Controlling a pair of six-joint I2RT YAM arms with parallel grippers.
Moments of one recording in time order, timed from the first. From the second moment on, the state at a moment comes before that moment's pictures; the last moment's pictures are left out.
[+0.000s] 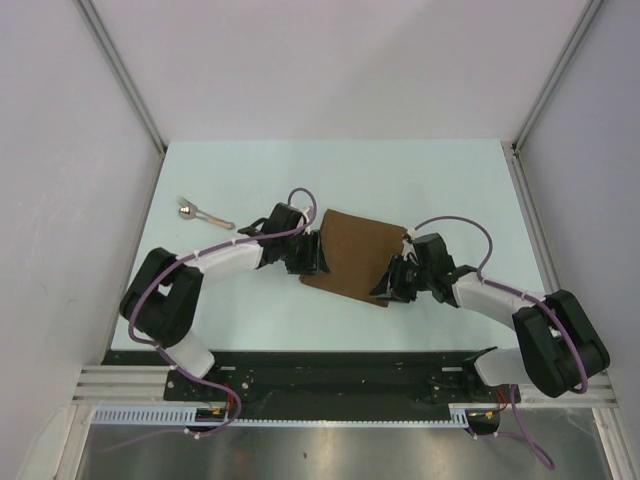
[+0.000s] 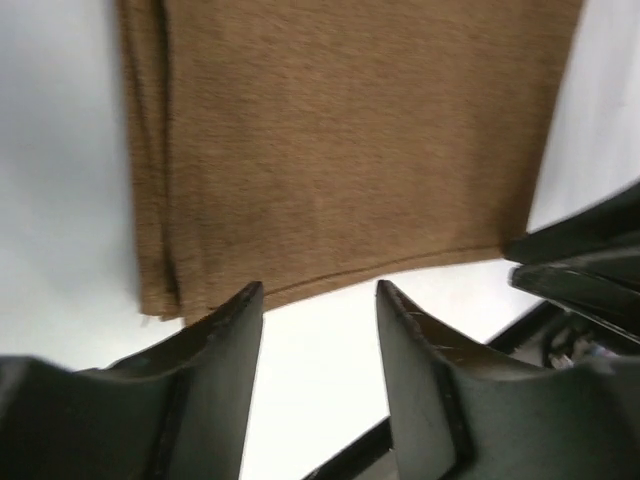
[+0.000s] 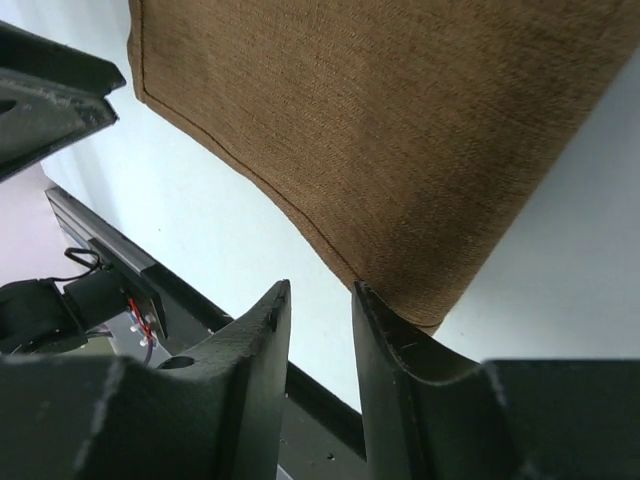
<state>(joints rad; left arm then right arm) -0.56 1.63 0.94 -0.25 0.32 -0.57 0.46 1.34 0.55 -0.07 -0.45 0.76</state>
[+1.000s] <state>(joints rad) -0.49 1.82 1.09 -0.37 0.15 -0.39 0.39 1.36 0.41 0.10 -0.48 0.77</state>
